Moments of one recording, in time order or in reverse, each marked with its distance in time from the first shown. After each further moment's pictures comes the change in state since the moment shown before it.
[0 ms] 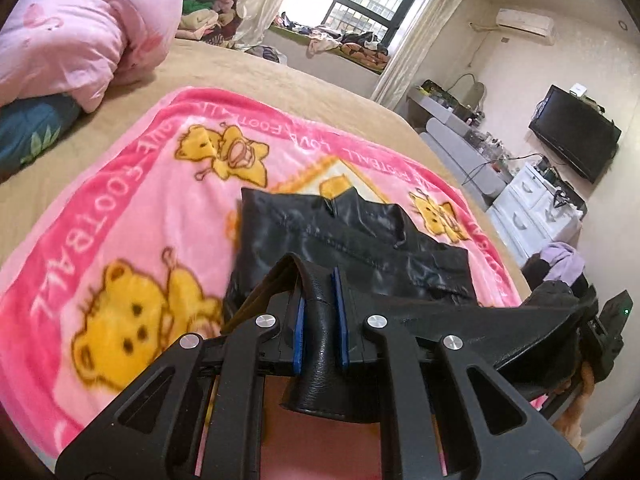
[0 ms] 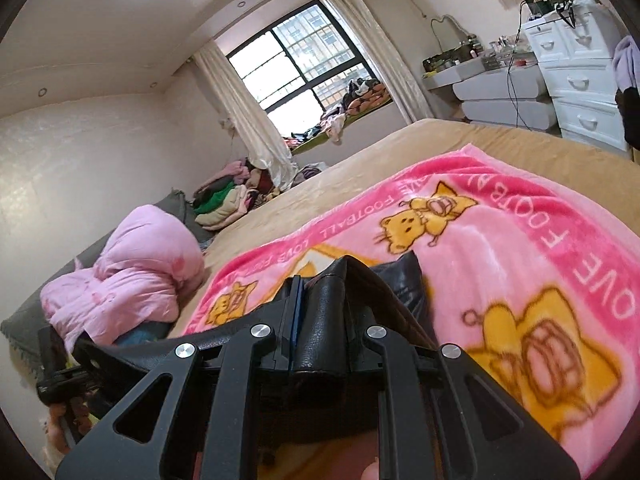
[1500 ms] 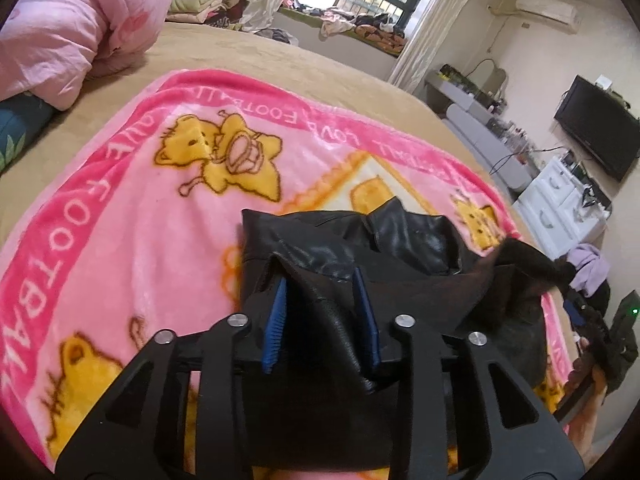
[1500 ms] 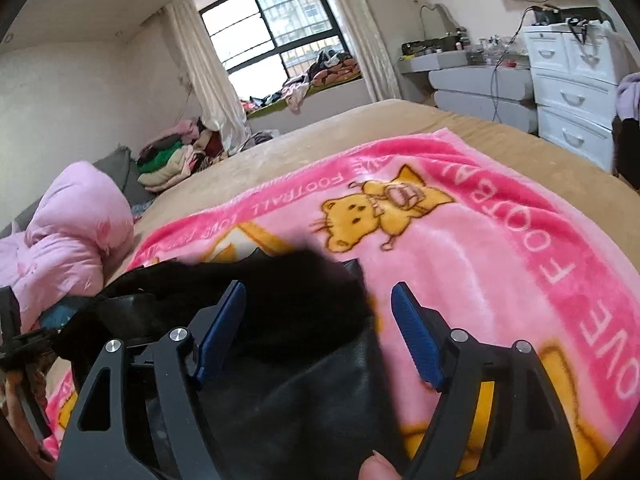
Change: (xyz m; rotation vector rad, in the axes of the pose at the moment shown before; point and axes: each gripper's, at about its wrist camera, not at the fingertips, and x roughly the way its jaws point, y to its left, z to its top) left arm 0.111 0.030 0.045 0.004 0.056 0.033; right arm 0.116 -0.056 0.016 -0.103 0.113 -0.194
